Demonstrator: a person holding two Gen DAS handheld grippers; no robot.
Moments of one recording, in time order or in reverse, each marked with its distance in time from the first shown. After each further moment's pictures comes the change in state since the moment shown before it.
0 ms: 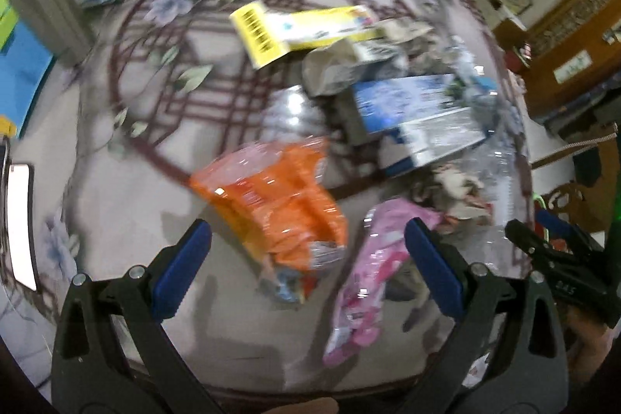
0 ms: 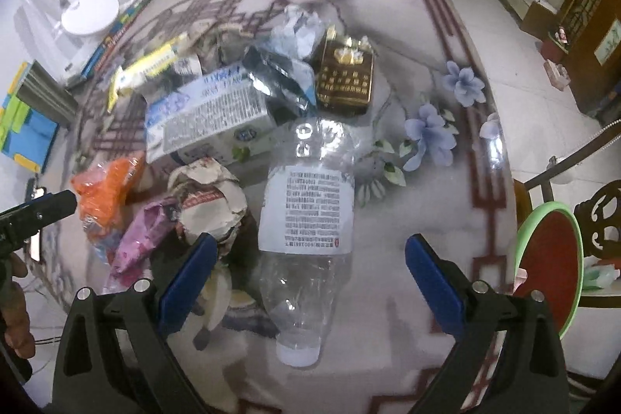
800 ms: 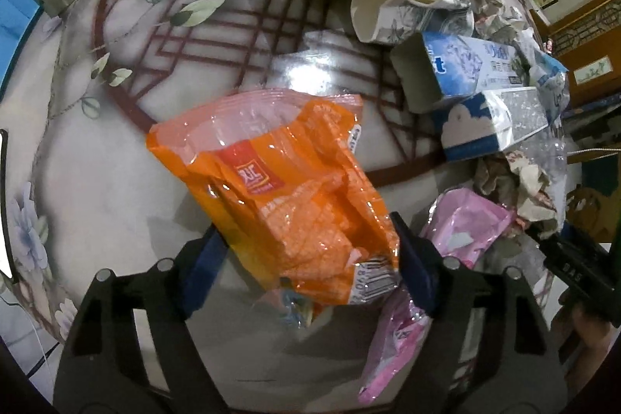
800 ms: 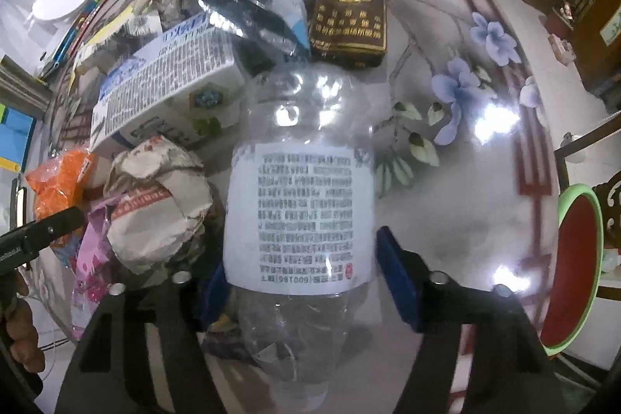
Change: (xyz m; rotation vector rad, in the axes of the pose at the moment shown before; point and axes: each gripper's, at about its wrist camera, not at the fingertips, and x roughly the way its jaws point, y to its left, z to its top) left arm 0.052 0.022 -0.011 -0.041 0.110 0.022; right arm 0.056 -0.004 -0.001 0.034 0.109 -0.001
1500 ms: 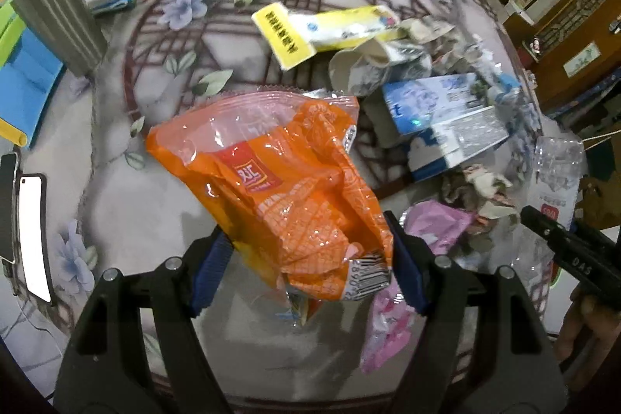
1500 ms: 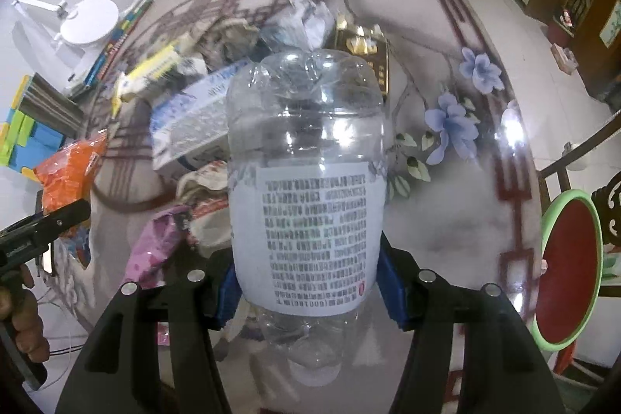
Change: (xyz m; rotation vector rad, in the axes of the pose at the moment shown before) left arm -0.058 -0.015 0.004 0.089 -0.142 0.026; right arm -0.056 0.006 0.001 0.010 -0.108 0.061
